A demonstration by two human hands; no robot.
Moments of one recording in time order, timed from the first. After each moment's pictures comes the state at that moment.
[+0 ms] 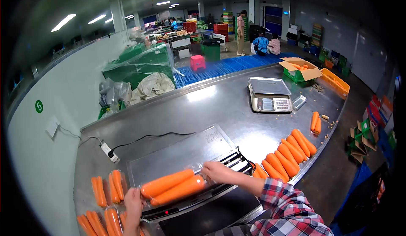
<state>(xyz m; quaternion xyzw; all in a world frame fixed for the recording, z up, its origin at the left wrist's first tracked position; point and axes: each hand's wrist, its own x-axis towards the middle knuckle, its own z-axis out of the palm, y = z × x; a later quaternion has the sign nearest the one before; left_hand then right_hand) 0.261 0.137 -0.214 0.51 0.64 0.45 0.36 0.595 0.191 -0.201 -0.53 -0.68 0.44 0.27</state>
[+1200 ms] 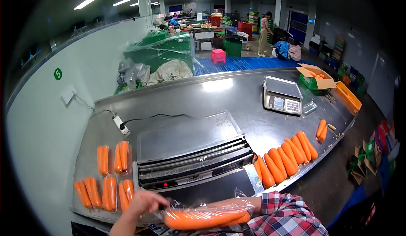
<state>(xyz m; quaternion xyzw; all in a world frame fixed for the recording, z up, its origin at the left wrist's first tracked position) 0.279 0.018 -0.176 0.55 0.40 0.33 0.65 0.571 0.025 -0.191 0.02 -0.61 0.79 0.08</state>
